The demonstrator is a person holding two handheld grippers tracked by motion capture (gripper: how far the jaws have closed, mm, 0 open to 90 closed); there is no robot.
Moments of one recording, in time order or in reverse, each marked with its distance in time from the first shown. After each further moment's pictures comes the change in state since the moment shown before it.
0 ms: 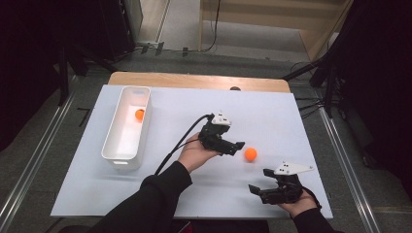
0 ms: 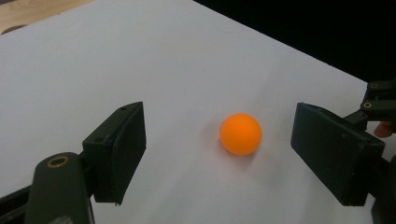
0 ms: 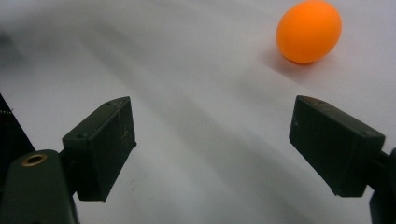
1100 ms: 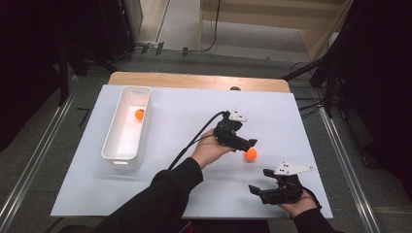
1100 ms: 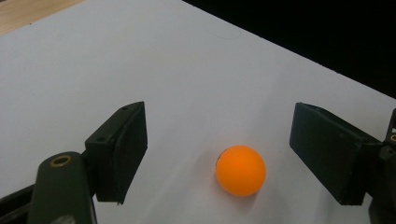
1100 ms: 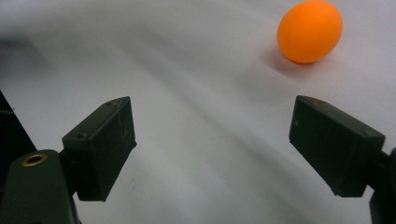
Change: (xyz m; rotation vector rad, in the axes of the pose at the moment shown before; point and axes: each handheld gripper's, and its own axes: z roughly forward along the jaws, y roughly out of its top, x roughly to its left) left arm -0.006 0.021 0.039 0.019 -0.011 0.016; right arm 0.001 0.000 0.000 0.002 0.004 0.005
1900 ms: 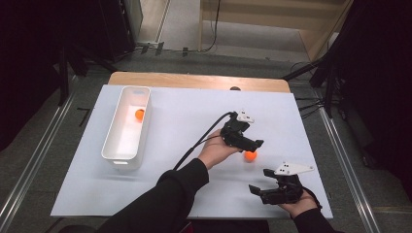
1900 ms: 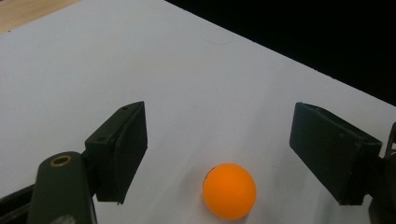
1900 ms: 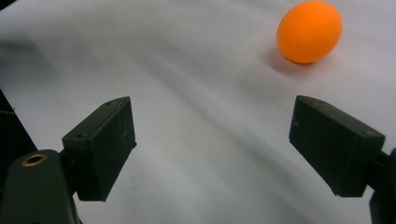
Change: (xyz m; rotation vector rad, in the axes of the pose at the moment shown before) left arm -0.009 0.005 0.014 -0.002 -0.011 0.011; right arm 0.000 0.000 0.000 -0.004 0.001 -0.004
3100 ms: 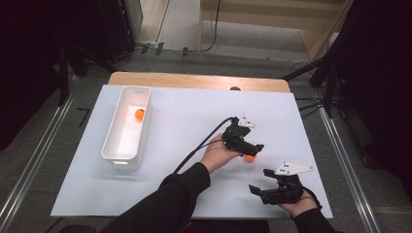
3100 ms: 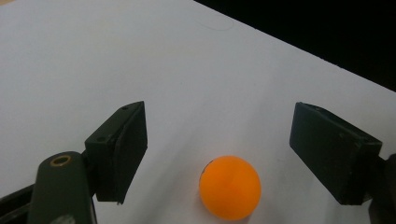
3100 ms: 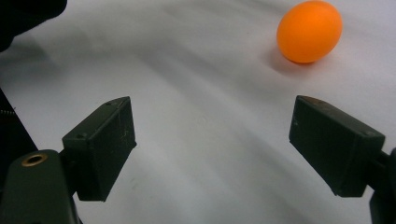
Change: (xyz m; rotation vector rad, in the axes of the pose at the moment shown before) left arm -0.001 -0.016 0.017 0.010 -0.005 -0.008; right arm 0.000 0.000 0.000 0.001 0.003 0.000
